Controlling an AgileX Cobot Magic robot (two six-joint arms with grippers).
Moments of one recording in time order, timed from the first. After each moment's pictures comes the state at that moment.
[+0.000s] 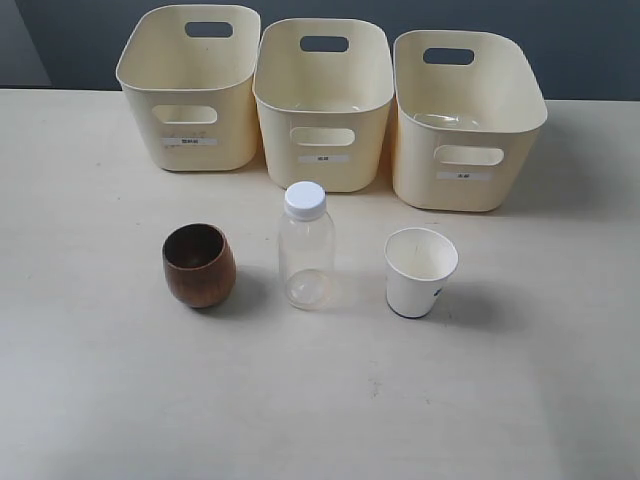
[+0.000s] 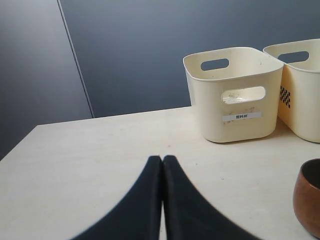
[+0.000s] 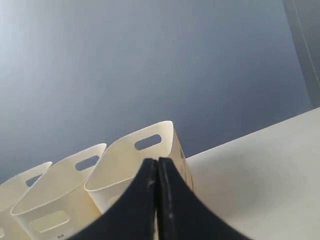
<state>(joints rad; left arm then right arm) 0.01 0.00 0.00 0.00 0.14 0.12 -0.02 0.00 0.00 0.62 0.00 -0.20</state>
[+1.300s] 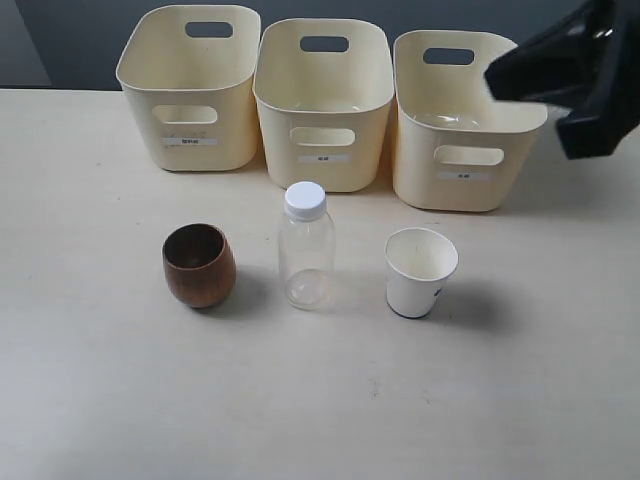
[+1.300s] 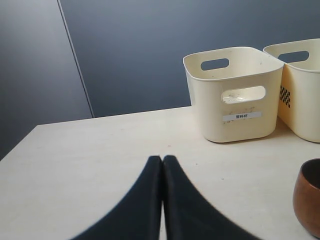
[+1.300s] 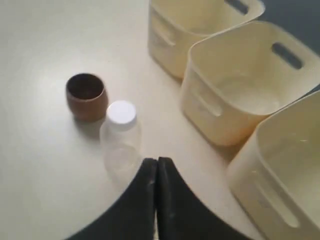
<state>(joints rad) 0.01 0.00 0.00 0.00 0.14 0.12 0.18 1.14 -1.03 0.78 0.91 -1.15</state>
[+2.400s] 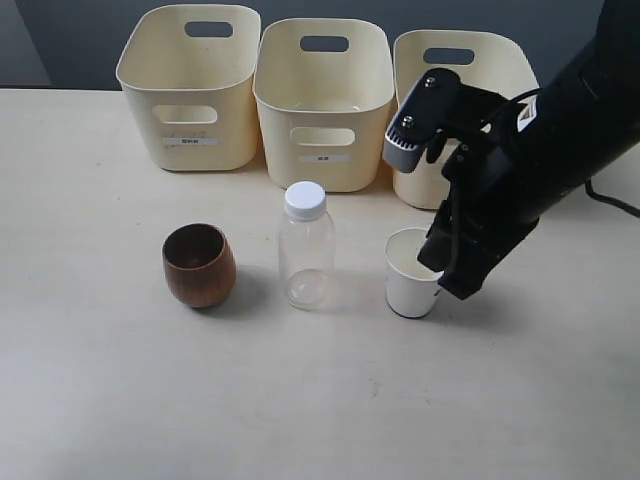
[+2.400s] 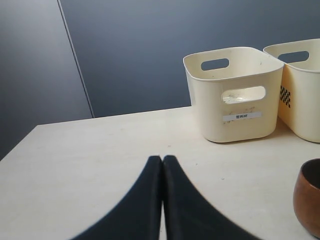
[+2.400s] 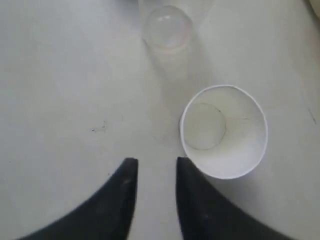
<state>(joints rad) 0.01 0.00 0.00 0.00 0.14 0.12 0.48 1.46 -1.03 0.30 0.92 -0.79</state>
